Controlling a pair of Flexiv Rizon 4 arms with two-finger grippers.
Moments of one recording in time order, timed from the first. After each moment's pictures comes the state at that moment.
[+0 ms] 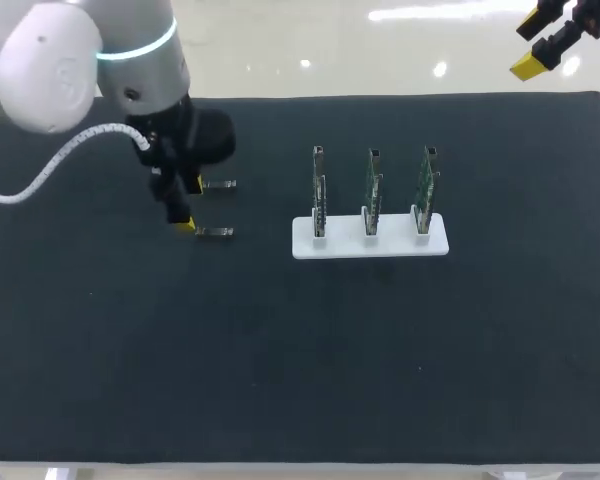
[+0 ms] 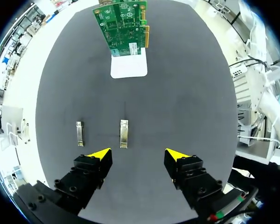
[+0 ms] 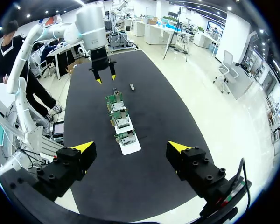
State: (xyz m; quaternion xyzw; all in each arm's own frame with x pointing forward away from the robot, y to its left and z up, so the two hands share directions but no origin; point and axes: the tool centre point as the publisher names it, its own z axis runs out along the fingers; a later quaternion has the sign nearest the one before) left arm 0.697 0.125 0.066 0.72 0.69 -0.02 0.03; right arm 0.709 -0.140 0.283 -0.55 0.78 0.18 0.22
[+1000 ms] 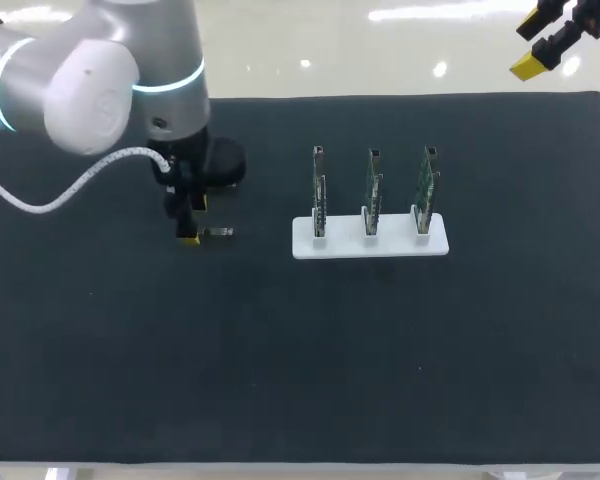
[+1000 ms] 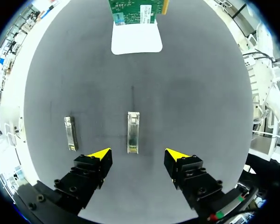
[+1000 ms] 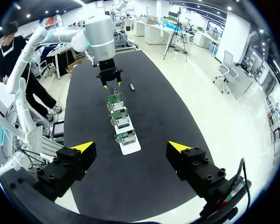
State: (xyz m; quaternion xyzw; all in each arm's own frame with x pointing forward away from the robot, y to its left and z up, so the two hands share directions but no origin) left arm 0.722 0.128 0.009 0.73 0.68 0.01 0.00; right arm 0.709 -0.140 0.283 -0.55 0.78 0.18 0.22
